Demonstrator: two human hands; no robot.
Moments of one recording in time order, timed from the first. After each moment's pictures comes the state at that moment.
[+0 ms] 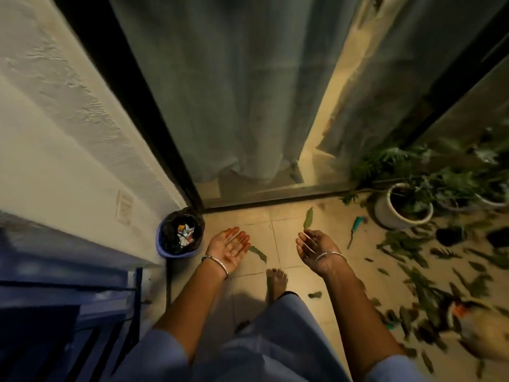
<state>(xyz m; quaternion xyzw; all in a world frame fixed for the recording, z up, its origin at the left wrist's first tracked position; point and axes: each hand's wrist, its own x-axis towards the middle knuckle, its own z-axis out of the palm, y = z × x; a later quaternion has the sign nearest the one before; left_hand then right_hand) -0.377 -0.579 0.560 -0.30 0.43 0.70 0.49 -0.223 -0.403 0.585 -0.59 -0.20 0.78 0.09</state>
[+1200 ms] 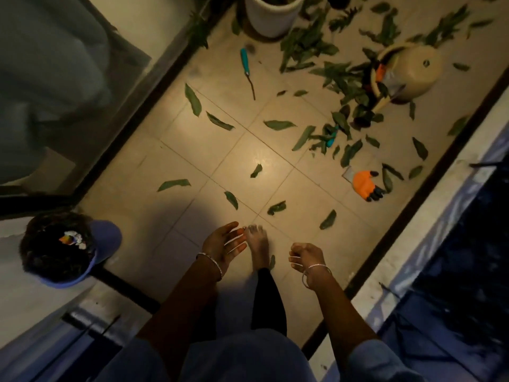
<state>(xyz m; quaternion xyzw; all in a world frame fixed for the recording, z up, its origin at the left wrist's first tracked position) -0.154 -0.500 0.347 -0.22 0.63 0.27 0.70 0.075 -0.531 0.295 -0.80 -0.02 0.59 0.09</state>
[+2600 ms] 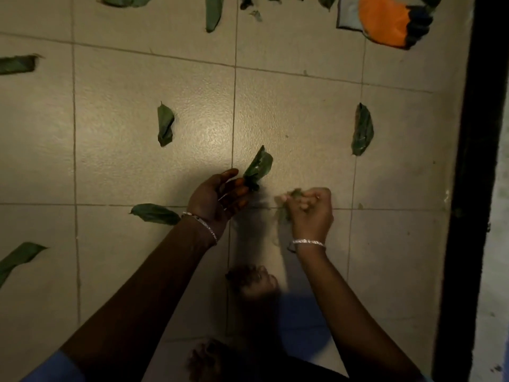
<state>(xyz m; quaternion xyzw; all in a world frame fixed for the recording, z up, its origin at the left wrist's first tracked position) -0.052 -0.468 -0.141 0.07 0.59 0.10 0.80 0.071 -0.606 -0.160 -0.86 -0.09 0.26 0.44</state>
